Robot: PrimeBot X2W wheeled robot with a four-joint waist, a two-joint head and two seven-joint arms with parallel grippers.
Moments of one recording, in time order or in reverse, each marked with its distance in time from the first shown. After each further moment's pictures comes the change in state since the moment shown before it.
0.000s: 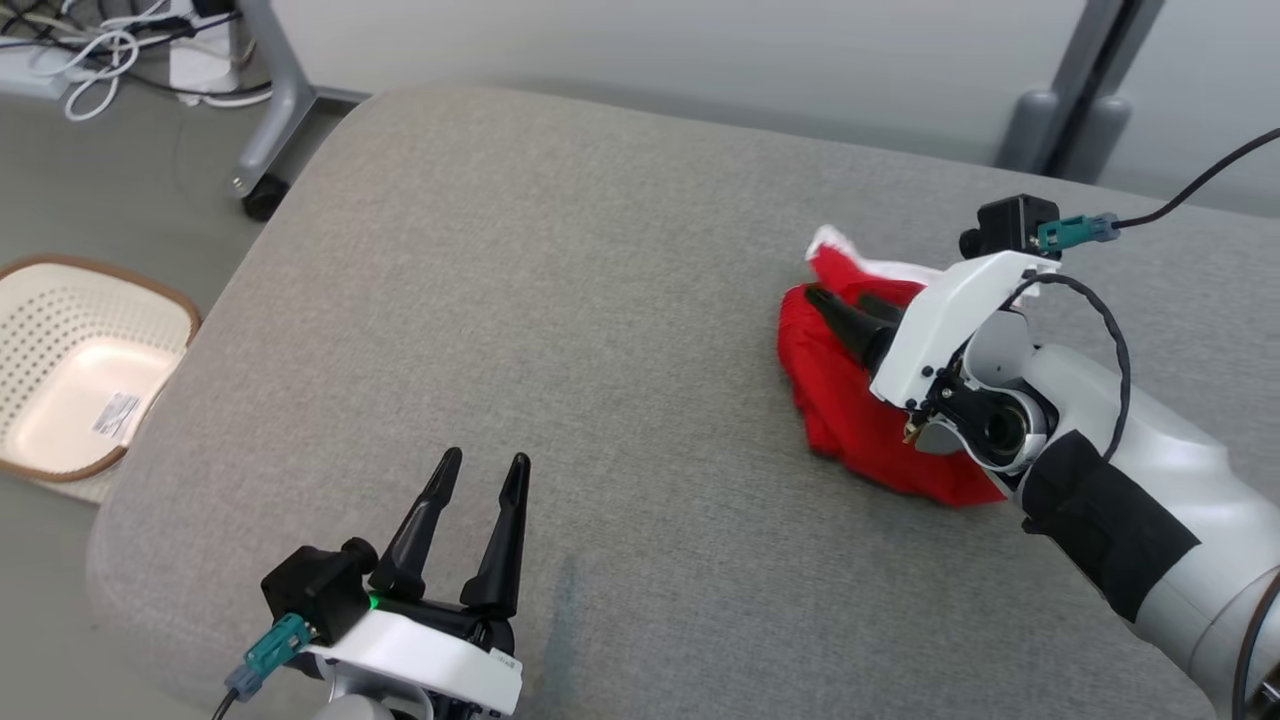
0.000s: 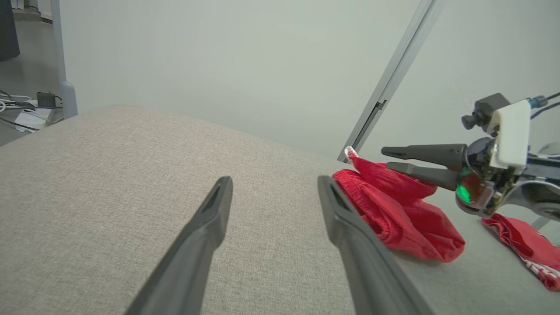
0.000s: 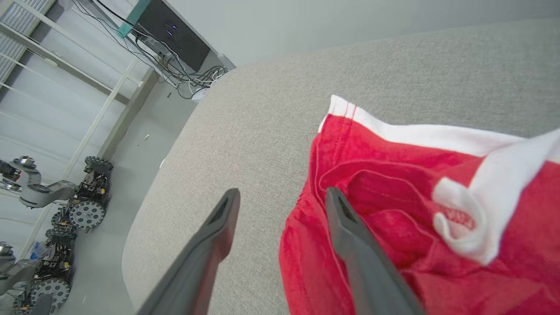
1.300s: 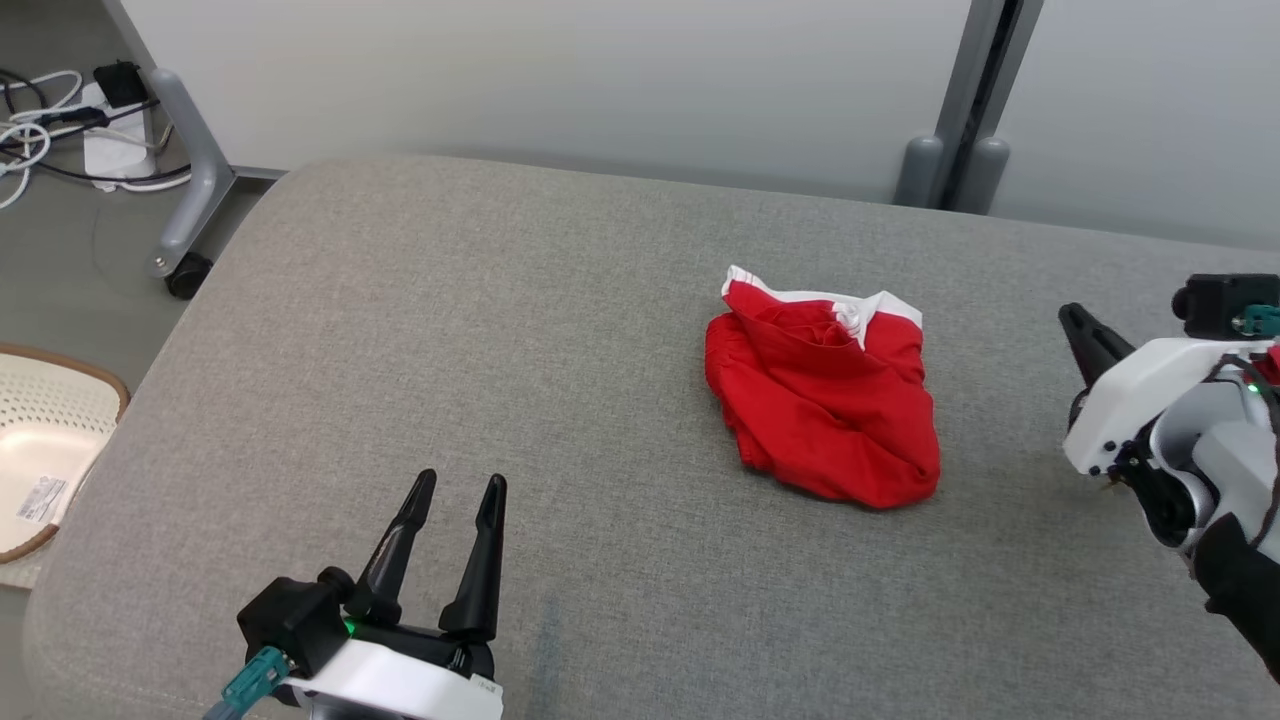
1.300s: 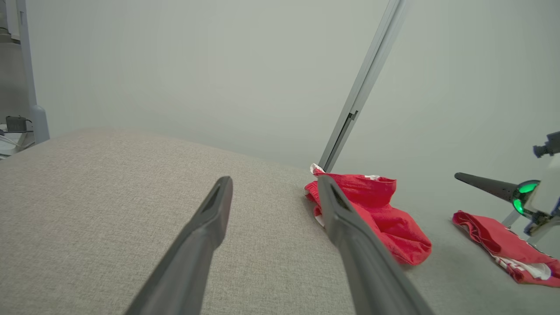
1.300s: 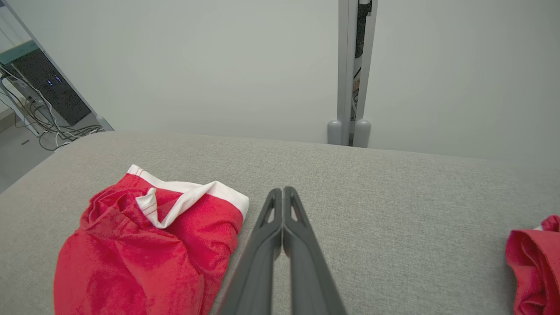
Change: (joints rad) left arm 0.071 0.000 0.058 -0.051 0.048 -0.004 -0.002; right arm 0.138 -0.236 -0.035 0.017 -0.279 0.000 -0.335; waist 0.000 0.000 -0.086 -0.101
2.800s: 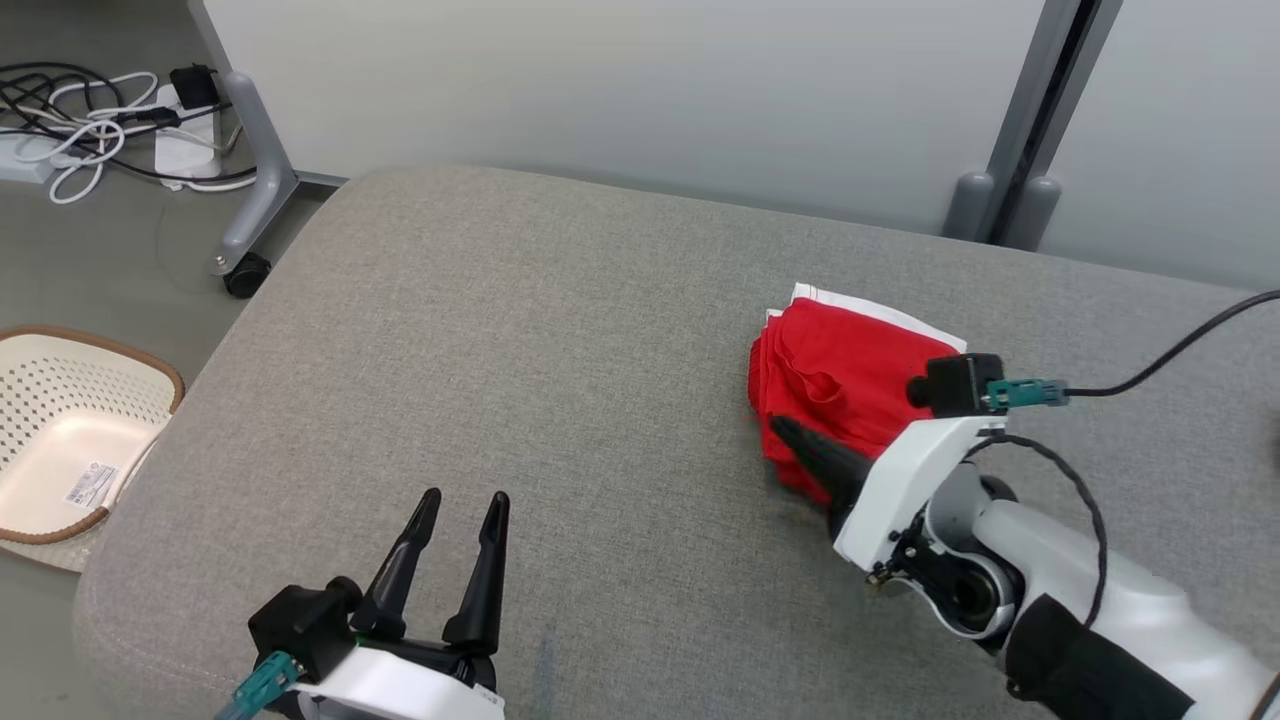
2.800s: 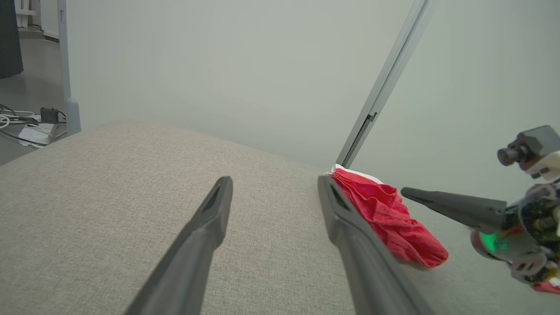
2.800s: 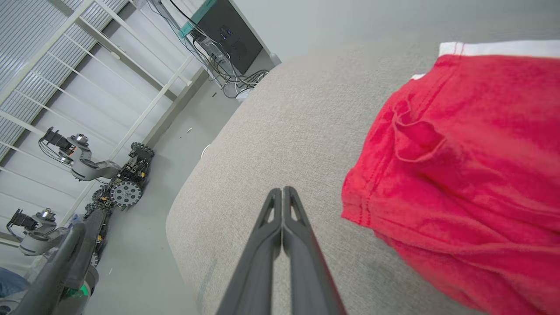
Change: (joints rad) left arm -0.010 -0.002 -0.014 0.060 -0.014 -0.003 0.000; right arm 0.130 0.176 0.026 -0.362 0.192 0.000 0.191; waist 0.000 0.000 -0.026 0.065
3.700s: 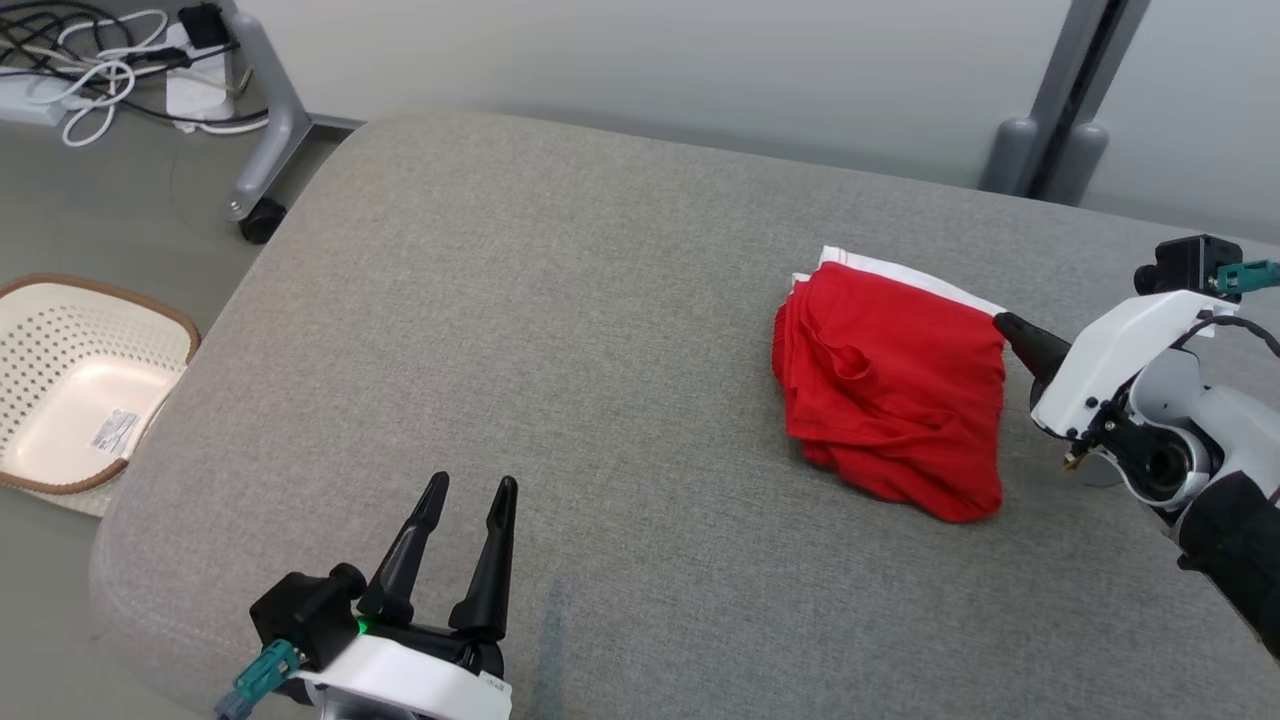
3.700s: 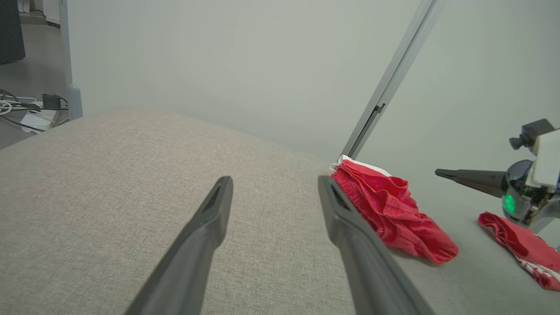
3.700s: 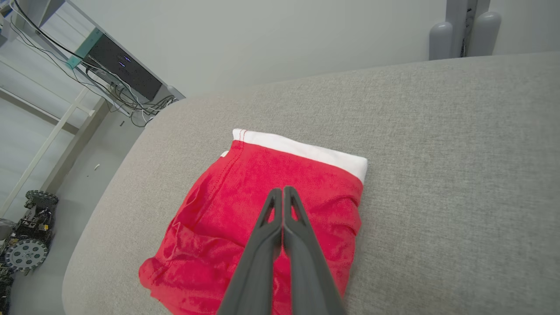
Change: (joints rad) left arm -0.009 0.000 -0.014 -0.022 -0.018 0.000 0.000; right arm -0.144 -0.176 -0.073 0.223 0.045 0.000 0.093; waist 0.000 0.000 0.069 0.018
